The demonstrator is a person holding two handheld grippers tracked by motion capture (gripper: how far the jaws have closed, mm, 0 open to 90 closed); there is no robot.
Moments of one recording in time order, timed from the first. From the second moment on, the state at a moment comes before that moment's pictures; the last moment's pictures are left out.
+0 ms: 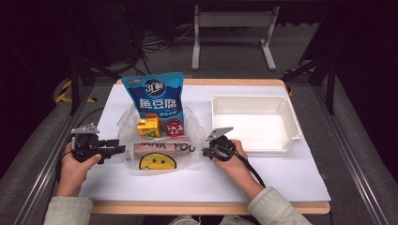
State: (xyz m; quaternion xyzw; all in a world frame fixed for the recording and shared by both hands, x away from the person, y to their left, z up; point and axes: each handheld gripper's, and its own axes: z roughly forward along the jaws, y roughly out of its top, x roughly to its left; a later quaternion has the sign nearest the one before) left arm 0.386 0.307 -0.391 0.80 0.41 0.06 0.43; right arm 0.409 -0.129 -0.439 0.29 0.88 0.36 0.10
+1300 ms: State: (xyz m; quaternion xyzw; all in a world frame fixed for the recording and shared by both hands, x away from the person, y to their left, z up) left arm 0.396 0.276 -0.388 0.80 0.44 0.14 0.39; right arm 0.407 -0.127 -0.439 0.29 0.88 0.37 0.09
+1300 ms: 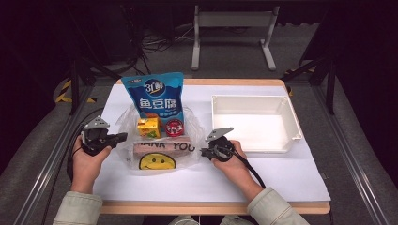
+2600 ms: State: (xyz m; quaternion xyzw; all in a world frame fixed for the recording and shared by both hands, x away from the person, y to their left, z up) left arm 0.390 0.292 -0.375 0.78 0.43 0.14 0.44; right arm 0.407 -0.129 -0.439 0.29 0.88 0.37 0.09
